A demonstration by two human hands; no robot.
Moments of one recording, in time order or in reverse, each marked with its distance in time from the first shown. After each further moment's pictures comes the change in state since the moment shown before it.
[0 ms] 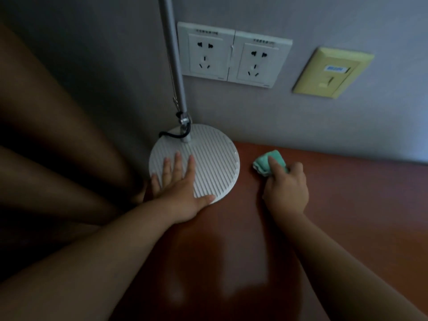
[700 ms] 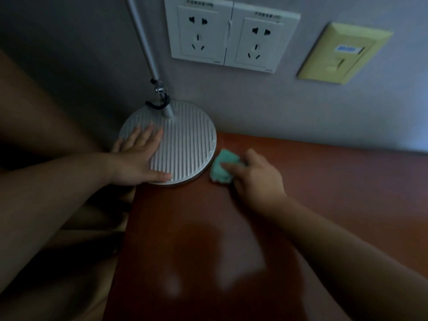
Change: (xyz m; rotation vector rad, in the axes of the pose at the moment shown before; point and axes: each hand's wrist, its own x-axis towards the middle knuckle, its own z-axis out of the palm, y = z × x) left_hand 0.048 -0.067 -0.059 0.185 -0.136 0.123; right_hand 0.010 -0.038 -0.002 -0.017 -0.313 -0.534
